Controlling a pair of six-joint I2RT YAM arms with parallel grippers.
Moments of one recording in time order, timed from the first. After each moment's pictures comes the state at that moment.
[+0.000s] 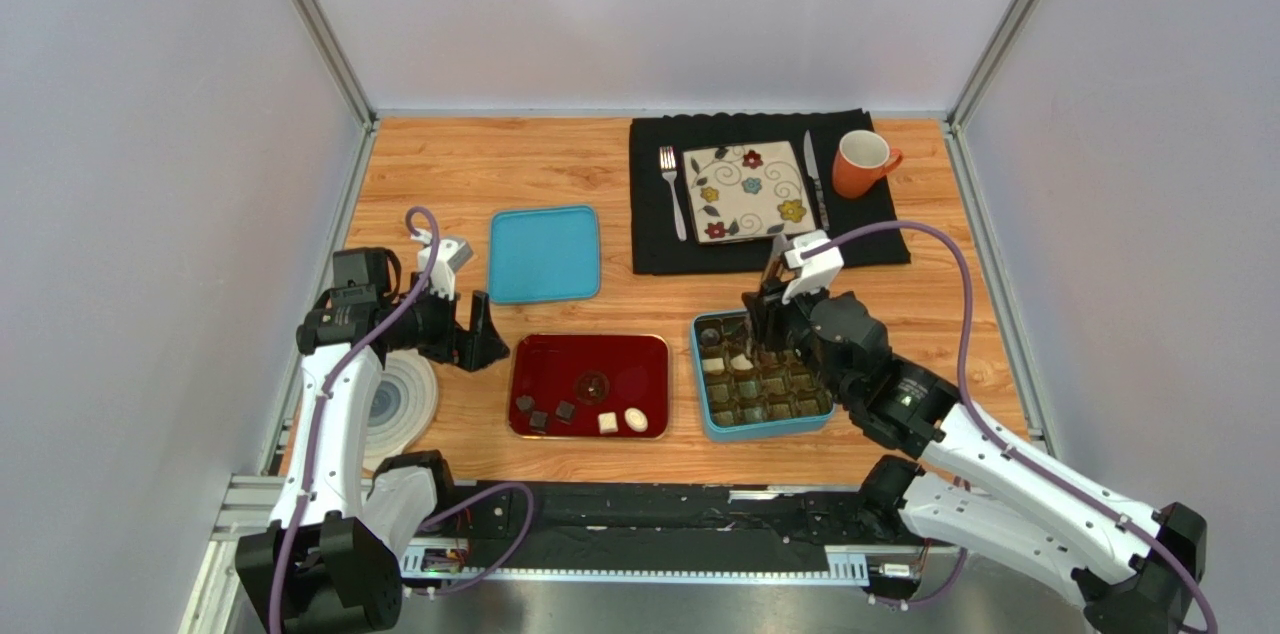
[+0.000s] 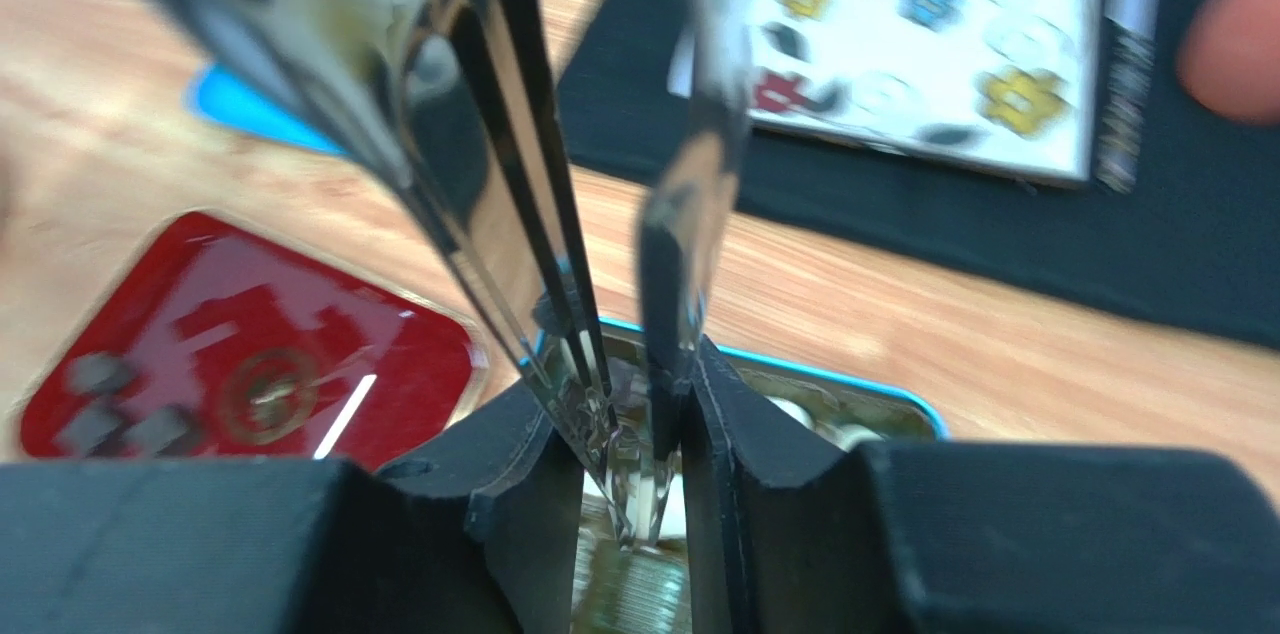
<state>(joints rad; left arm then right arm) 0.17 0.93 0.77 -0.90 0.68 0.35 0.85 0.73 0.61 -0.17 0.41 0.22</state>
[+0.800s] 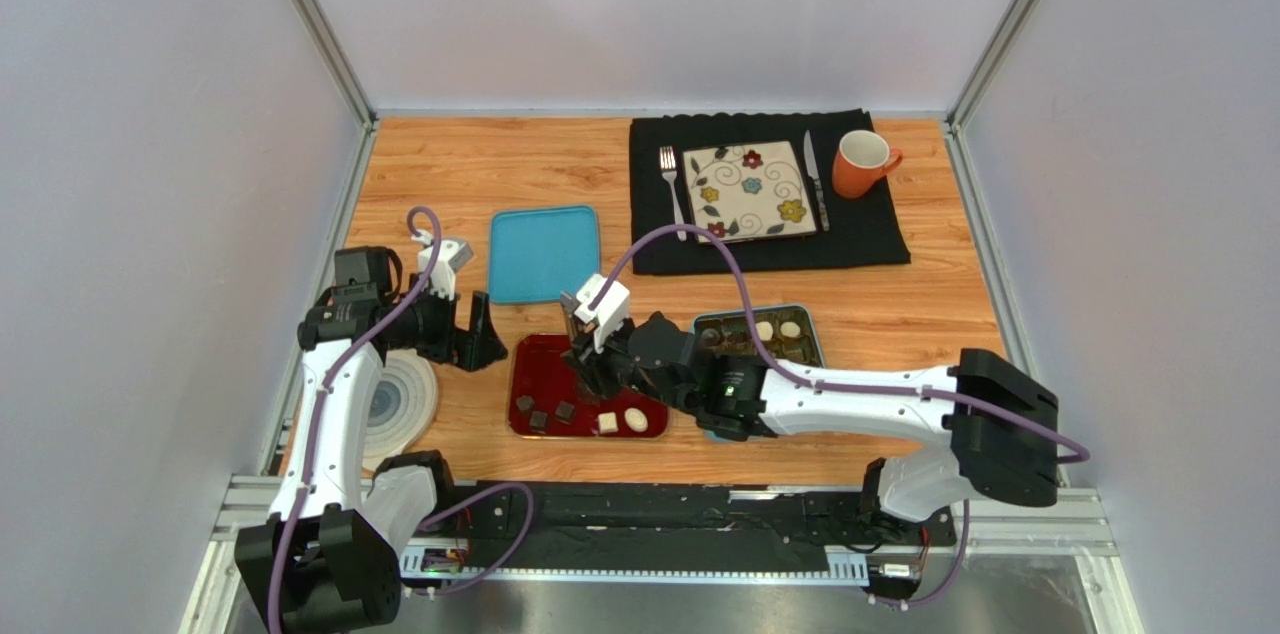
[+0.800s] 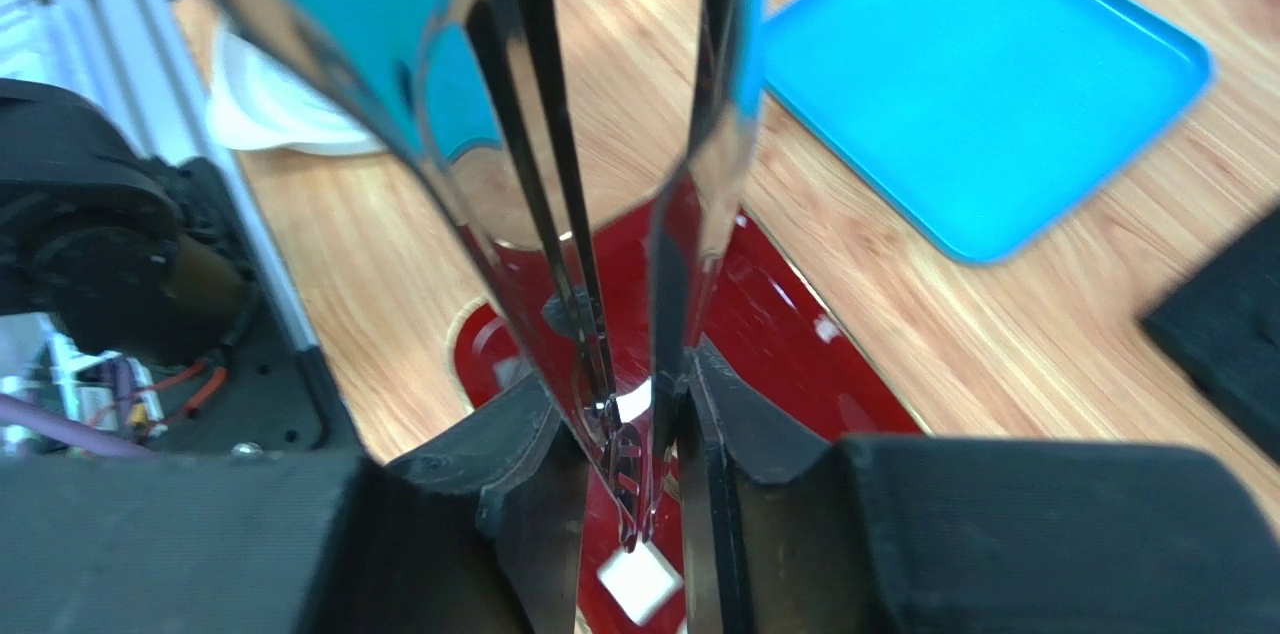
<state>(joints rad) 0.17 0.95 0.77 -0.90 0.65 0.35 1.25 1.43 0.88 0.25 0.23 0.17</state>
